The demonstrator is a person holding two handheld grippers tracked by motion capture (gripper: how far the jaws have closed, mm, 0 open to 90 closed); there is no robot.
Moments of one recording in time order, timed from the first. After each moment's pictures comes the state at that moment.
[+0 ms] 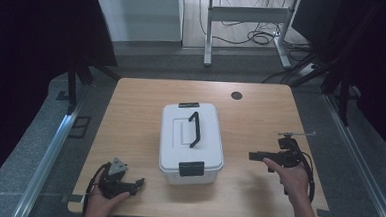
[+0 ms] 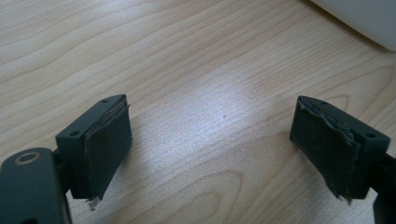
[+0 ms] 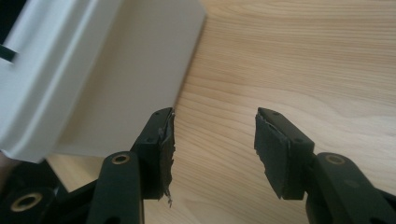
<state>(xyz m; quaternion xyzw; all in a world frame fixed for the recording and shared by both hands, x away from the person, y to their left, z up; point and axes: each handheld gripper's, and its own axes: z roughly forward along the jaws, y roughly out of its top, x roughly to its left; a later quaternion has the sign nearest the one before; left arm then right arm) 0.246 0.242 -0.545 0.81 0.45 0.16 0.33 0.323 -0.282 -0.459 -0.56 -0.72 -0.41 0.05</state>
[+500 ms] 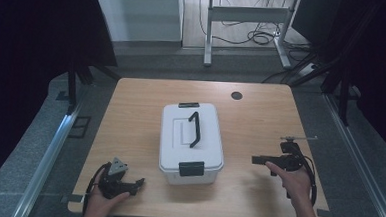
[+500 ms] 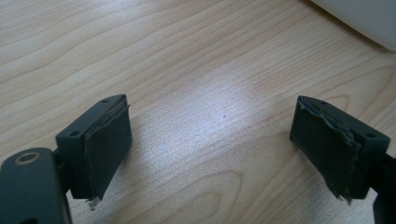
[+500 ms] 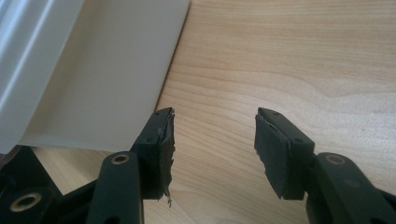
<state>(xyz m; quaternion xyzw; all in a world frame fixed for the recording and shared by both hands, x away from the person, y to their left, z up) 0.246 0.242 -0.545 0.81 0.45 0.16 0.33 0.320 -0.290 -0.474 -0.57 -0.72 -0.40 0.06</state>
